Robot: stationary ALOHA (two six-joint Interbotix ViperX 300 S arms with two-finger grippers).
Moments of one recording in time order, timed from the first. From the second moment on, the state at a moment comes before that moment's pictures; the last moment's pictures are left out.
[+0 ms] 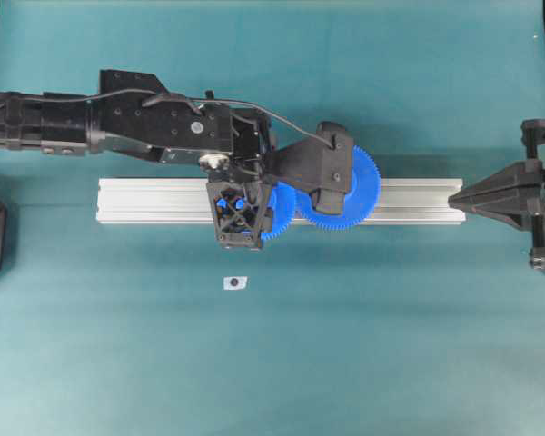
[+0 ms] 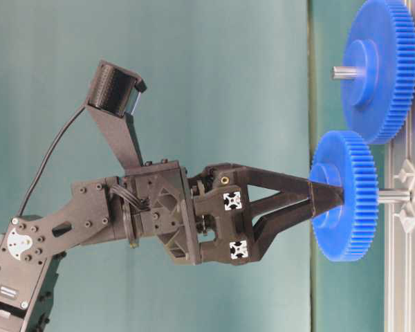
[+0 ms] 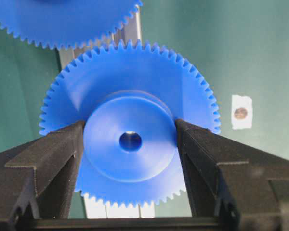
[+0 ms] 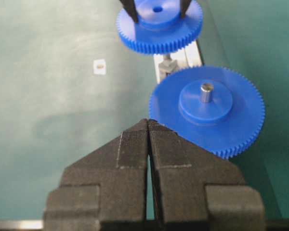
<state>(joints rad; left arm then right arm) 0.07 0.23 0.06 0.02 1.02 0.15 -0.03 -1.00 1.29 0.03 0.04 0.09</state>
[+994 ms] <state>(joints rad) 0.10 0.23 0.08 0.02 1.02 0.15 -0.03 -1.01 1.29 0.03 0.04 0.09</state>
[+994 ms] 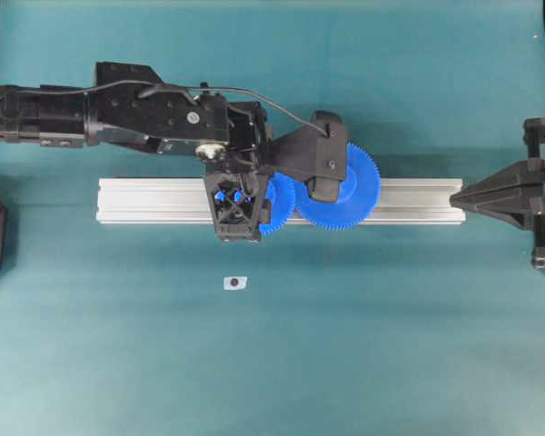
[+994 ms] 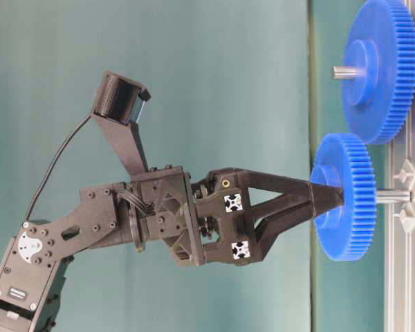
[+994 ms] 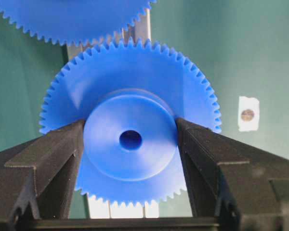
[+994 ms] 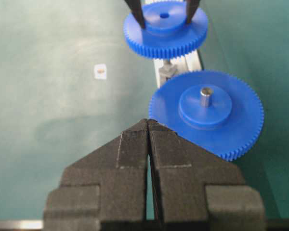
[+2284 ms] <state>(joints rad) 0.10 0.23 0.07 0.02 1.03 0.13 -0.04 -1.01 1.29 0.03 0.03 0.09</state>
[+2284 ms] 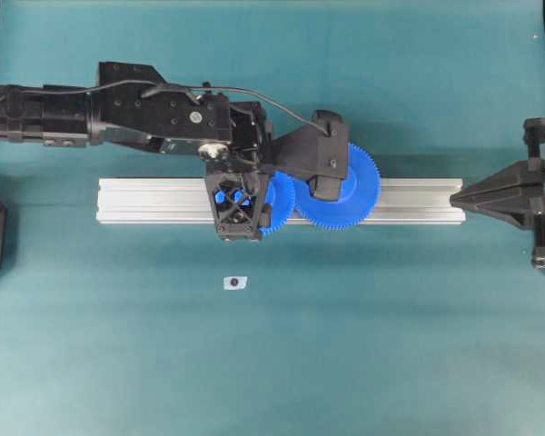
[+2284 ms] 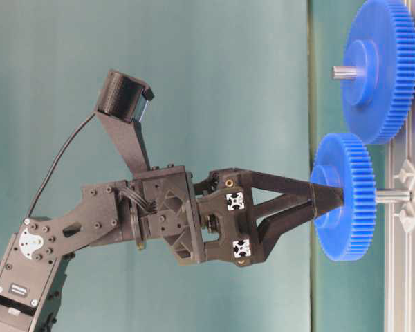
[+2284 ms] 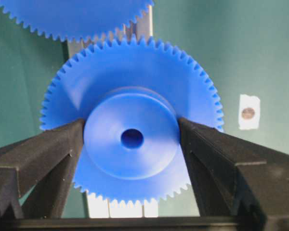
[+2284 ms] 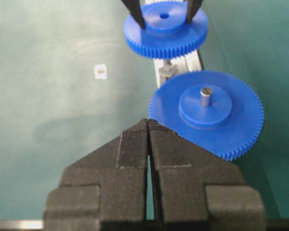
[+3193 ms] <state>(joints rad) 0.10 0.23 -0.01 0.02 1.10 0.13 -0.03 -1.01 1.29 0.03 0.04 0.09</state>
